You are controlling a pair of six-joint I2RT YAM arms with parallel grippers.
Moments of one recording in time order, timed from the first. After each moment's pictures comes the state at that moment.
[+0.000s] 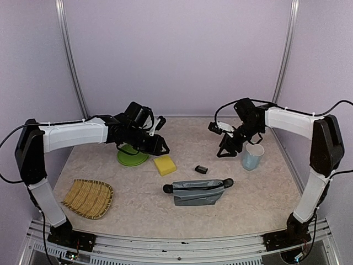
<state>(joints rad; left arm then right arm) -0.71 1.75 1.36 -0.43 0.23 -0.31 0.41 1.77 1.42 -0.78 -0.50 -0.71</state>
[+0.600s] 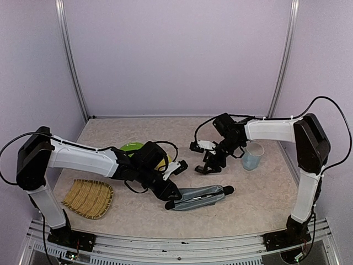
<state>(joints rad) -0.97 1.74 1.03 -0.19 0.39 -0.16 0.57 1.91 1.36 -0.61 -0.43 -0.73</state>
